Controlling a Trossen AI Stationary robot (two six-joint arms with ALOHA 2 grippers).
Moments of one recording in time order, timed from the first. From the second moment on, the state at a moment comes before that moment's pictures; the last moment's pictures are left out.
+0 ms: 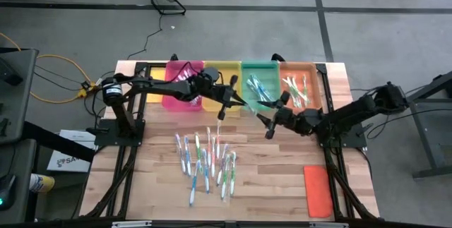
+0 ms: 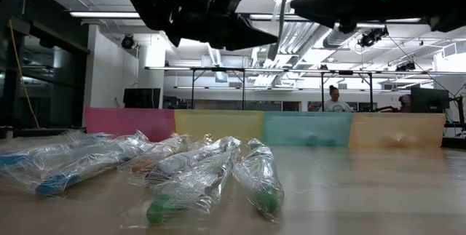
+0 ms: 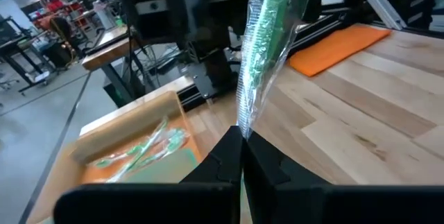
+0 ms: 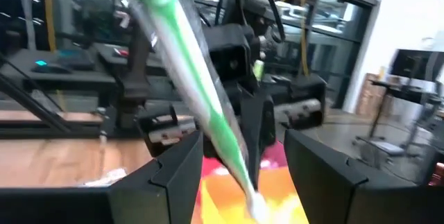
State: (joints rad) left arm 0.31 1.75 1.10 0.48 0.54 0.52; right arm 0.16 1.25 0.34 1.09 0.53 -0.23
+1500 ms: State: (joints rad) left arm 0.38 1.60 1.10 0.20 0.47 0.71; right arm 0.08 1.14 0.50 0.70 0.63 -0.11
